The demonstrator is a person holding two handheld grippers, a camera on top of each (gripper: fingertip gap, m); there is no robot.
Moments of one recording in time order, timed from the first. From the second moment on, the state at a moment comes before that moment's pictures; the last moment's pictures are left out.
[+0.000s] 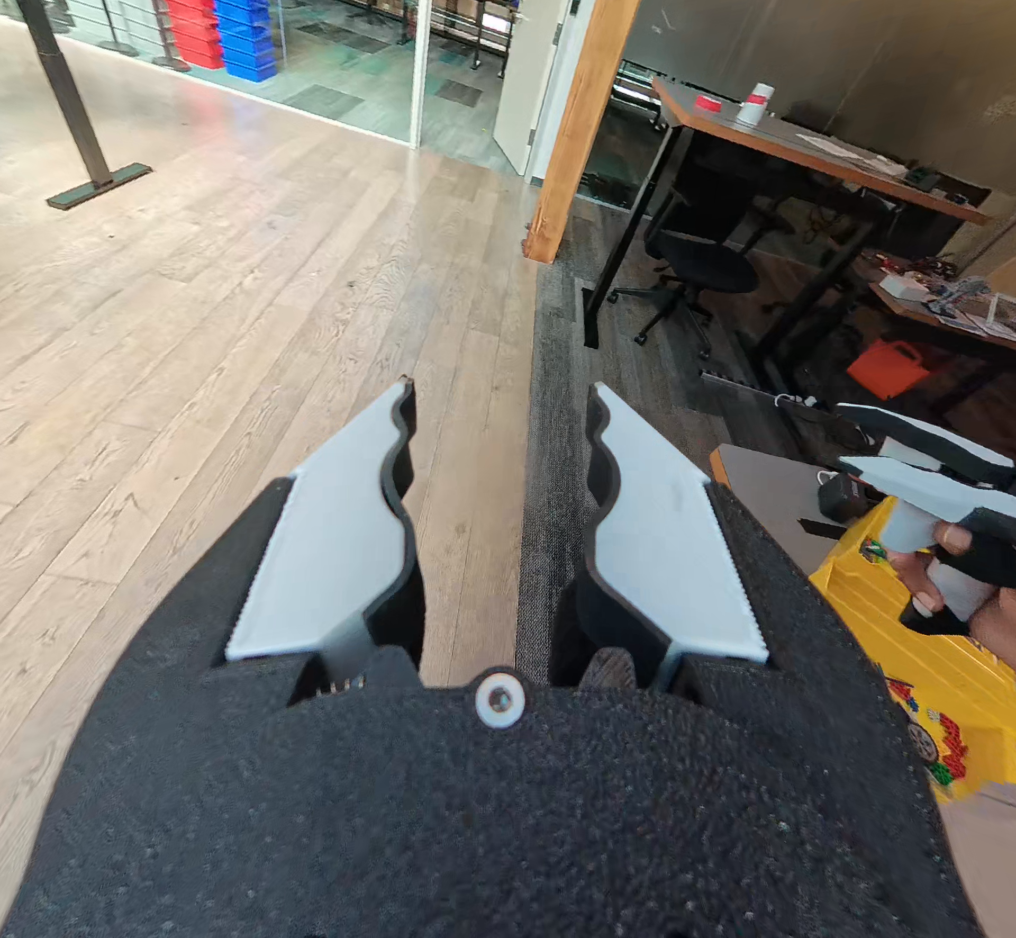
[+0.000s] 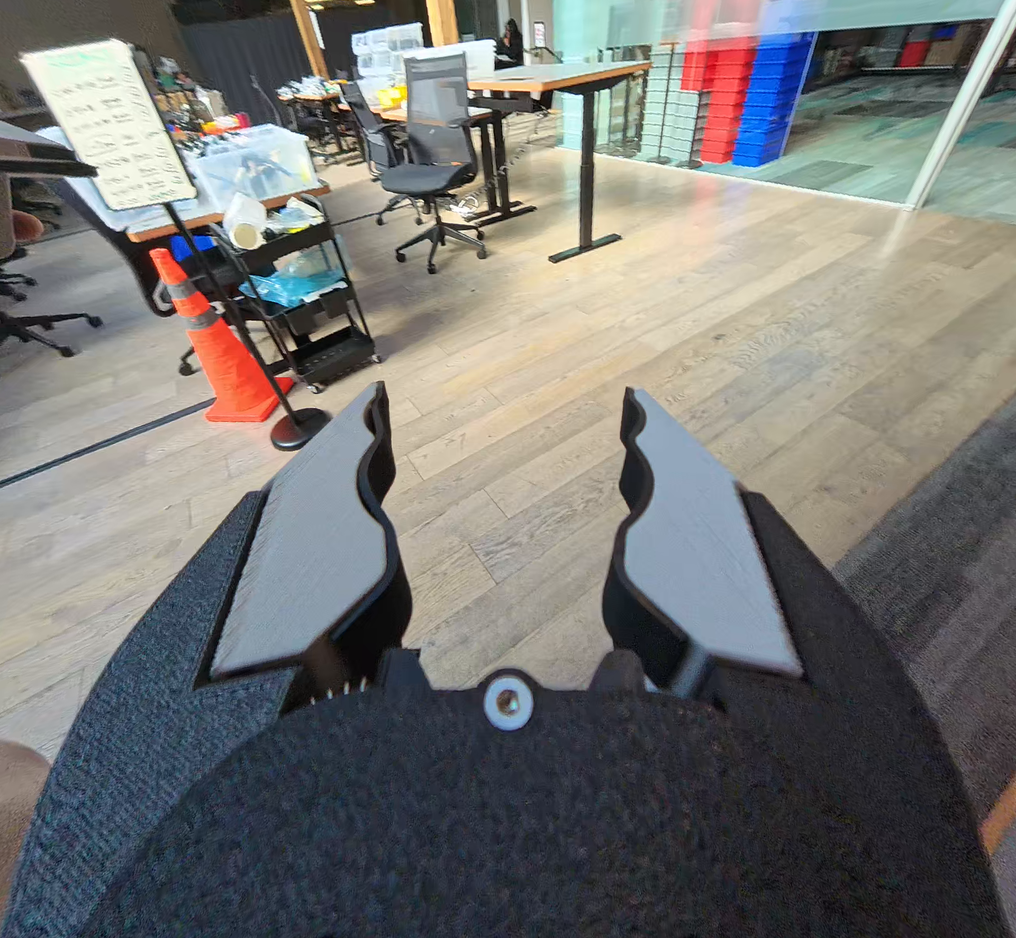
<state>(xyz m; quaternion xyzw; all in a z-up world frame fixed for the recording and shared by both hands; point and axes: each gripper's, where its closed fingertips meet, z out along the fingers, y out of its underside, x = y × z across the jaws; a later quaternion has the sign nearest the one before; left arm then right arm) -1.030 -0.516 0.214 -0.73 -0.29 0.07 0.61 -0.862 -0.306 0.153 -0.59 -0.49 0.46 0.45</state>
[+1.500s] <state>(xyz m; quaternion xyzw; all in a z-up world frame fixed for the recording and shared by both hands) -1.430 0.663 0.118 -0.79 0.24 -0.30 0.48 -1.096 0.497 0.048 -0.88 0.03 -0.03 0.48</state>
